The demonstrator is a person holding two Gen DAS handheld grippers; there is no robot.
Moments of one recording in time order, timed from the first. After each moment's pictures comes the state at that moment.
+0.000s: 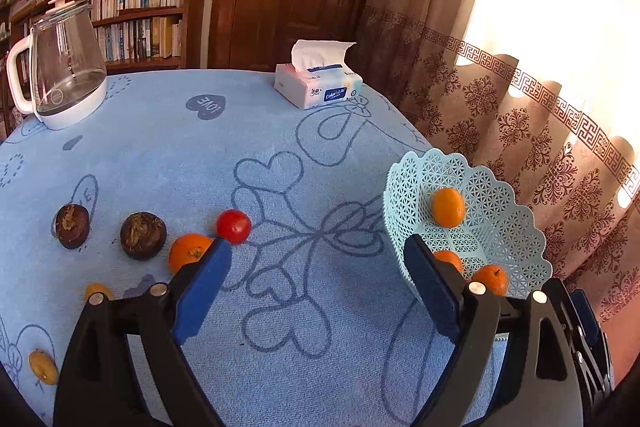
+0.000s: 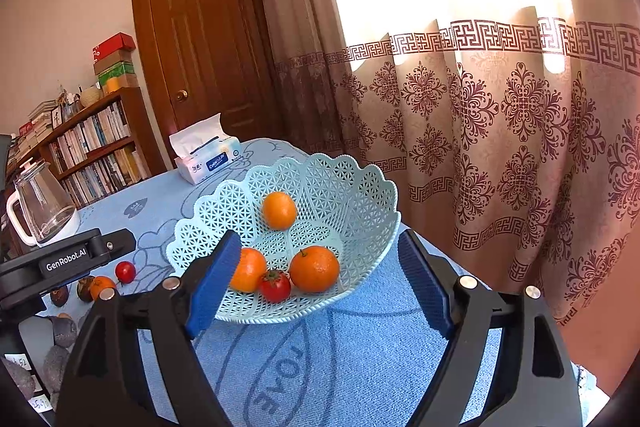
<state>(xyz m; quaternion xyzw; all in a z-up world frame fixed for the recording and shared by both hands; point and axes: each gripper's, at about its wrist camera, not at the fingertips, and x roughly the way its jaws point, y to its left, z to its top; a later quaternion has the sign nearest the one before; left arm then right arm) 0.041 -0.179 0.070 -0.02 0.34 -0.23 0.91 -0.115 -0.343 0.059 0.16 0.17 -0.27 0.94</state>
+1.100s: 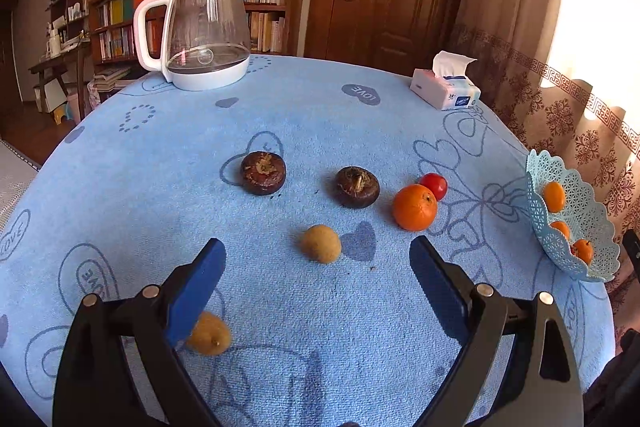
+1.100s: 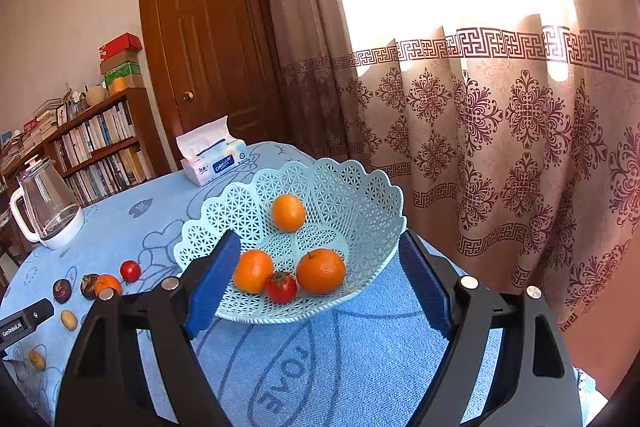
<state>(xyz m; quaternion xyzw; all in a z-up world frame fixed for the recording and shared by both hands) 0.017 -0.037 0.046 -0.02 0.33 -0.10 0.94 -0.116 -0.337 0.062 0.15 0.16 -0.26 0.94</state>
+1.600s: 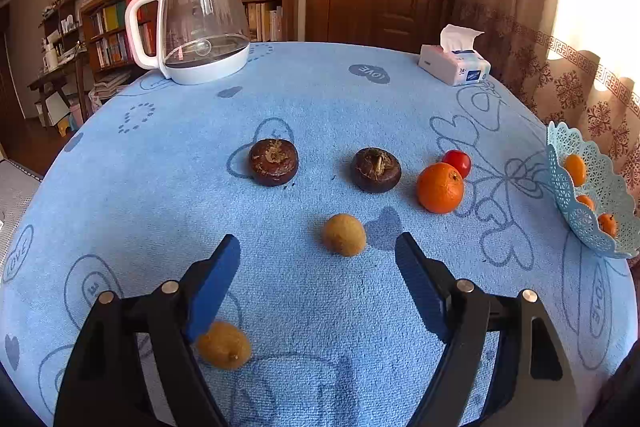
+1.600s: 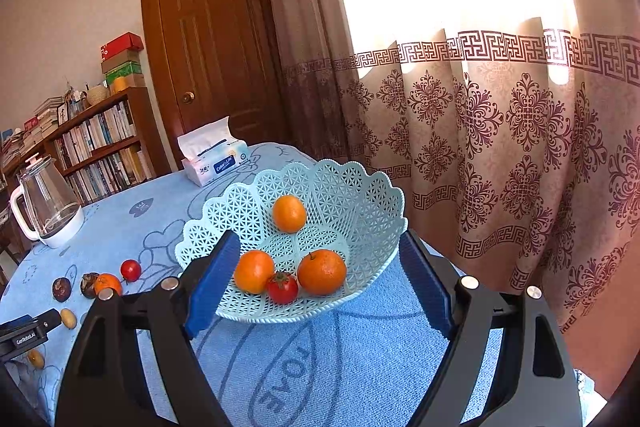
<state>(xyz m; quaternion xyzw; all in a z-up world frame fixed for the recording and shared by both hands) 0.035 -0.043 0.032 0.02 0.36 -0.09 0.93 -0.117 -0.337 0.063 0.15 0.16 -0.26 0.94</state>
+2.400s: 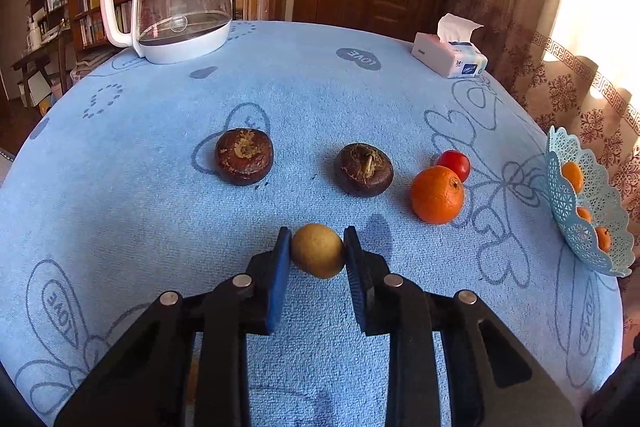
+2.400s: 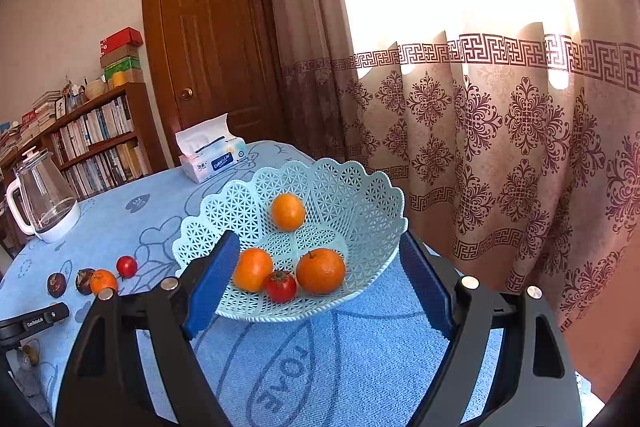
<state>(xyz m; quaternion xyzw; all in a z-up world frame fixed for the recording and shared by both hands) 0.059 -0.046 0.023 -0.01 0.38 -0.12 0.92 -0.114 -0.333 0.062 0.14 0.16 -0.27 0.94</state>
